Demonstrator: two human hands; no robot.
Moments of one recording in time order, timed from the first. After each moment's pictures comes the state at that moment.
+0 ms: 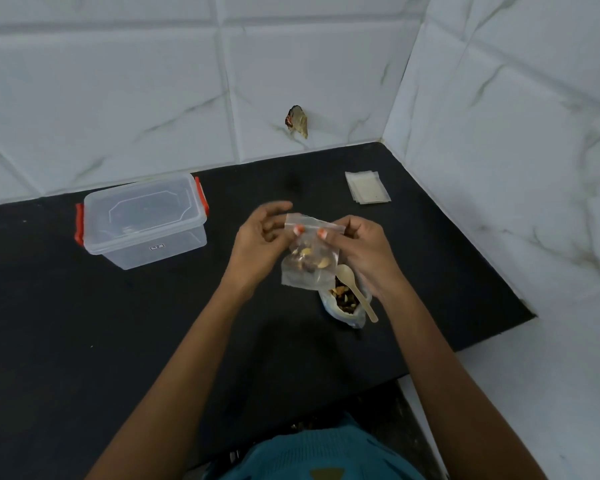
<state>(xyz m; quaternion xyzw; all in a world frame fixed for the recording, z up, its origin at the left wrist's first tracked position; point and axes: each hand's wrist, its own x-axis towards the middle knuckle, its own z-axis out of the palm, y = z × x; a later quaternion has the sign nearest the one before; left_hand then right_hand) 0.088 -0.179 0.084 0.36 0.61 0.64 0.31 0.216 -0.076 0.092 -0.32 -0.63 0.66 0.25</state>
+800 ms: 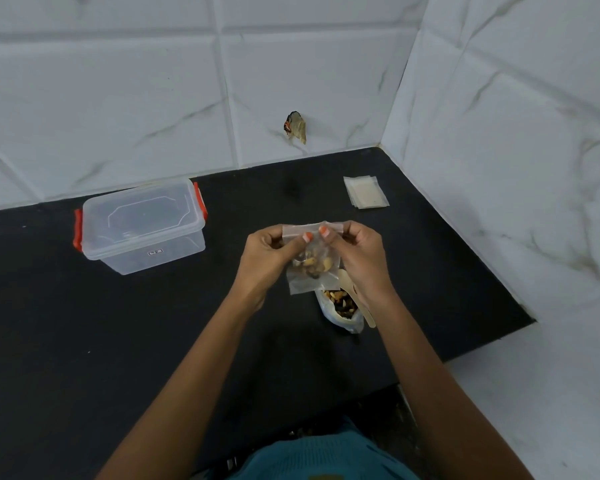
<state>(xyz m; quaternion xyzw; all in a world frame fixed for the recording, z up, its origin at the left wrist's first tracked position) 0.105 -0.175 0.087 0.32 0.60 0.65 0.35 0.212 -0.085 0.088 -0.35 -0.62 0.62 0.33</state>
